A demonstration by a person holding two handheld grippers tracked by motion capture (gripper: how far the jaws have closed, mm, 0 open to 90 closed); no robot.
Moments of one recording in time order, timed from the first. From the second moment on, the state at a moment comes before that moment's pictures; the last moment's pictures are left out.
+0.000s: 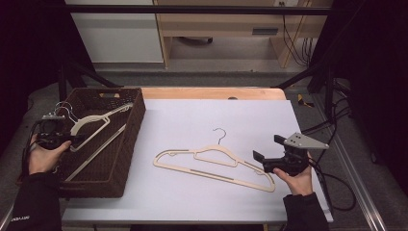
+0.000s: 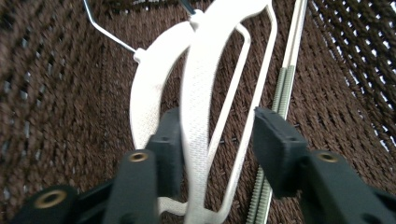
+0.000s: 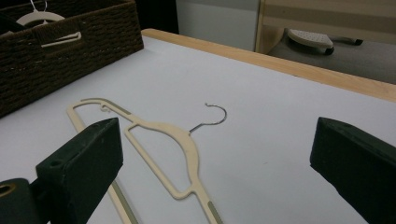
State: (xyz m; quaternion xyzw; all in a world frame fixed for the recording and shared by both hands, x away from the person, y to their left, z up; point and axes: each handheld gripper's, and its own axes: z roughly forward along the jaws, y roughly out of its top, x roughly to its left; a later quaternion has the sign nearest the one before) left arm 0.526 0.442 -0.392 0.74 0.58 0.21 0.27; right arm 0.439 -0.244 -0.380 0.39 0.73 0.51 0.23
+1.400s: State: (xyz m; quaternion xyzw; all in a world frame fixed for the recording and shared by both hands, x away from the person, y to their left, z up) left arm 0.465 0.346 -0.316 0.71 0.41 0.26 0.51; right arm 0.438 -0.247 -0.380 0.39 0.73 0.51 0.22
